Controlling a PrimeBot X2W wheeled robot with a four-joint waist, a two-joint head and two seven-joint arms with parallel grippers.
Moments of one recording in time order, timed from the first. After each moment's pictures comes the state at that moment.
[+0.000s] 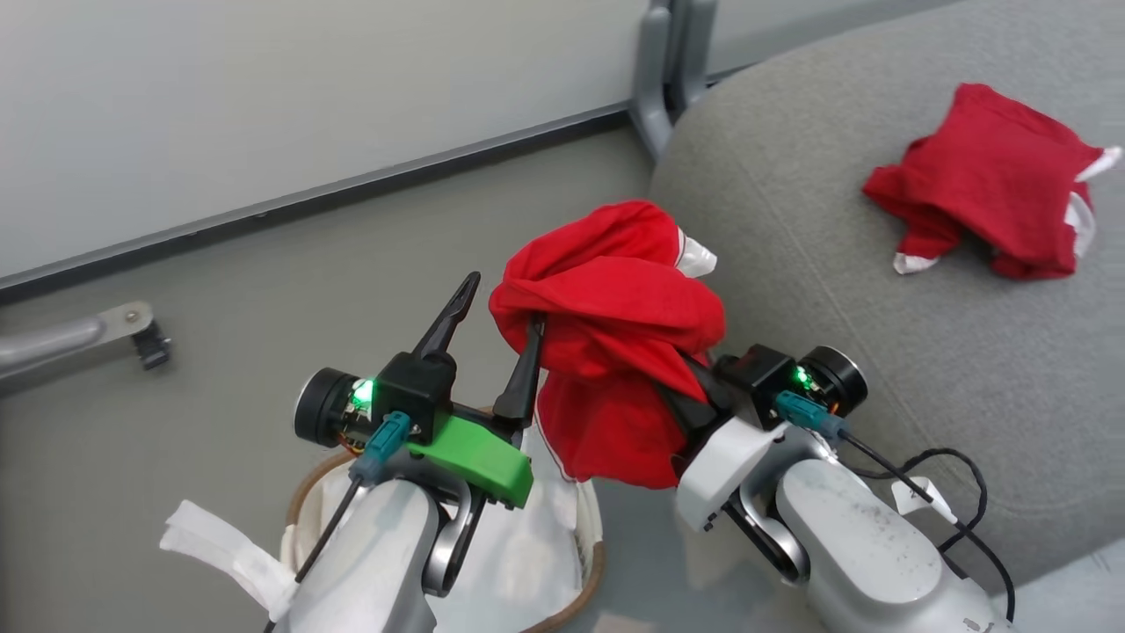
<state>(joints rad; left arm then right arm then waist) -0.40 0.05 -0.50 0.37 -0.28 -0.02 -0.26 -0.50 -0.09 0.59 0.49 0.29 0.13 -0.26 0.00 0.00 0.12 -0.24</state>
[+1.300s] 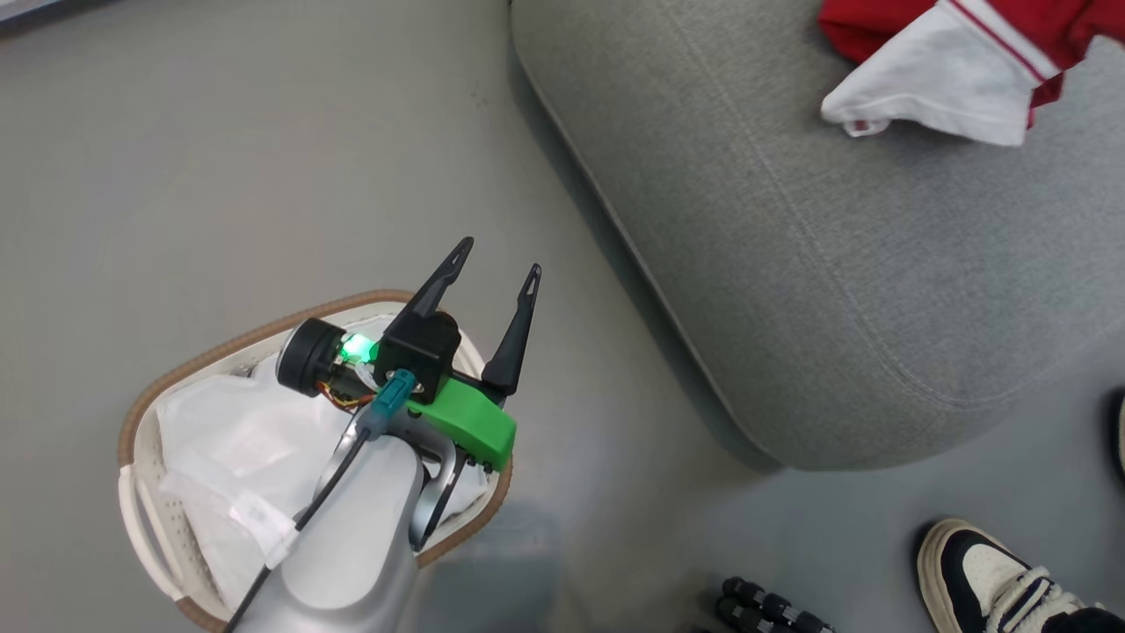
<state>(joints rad) -0.50 0.06 -0.47 0.48 -0.16 -0.11 -0.26 -1.04 -0.52 0.07 0.74 0.15 0.13 -0.26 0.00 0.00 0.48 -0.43</state>
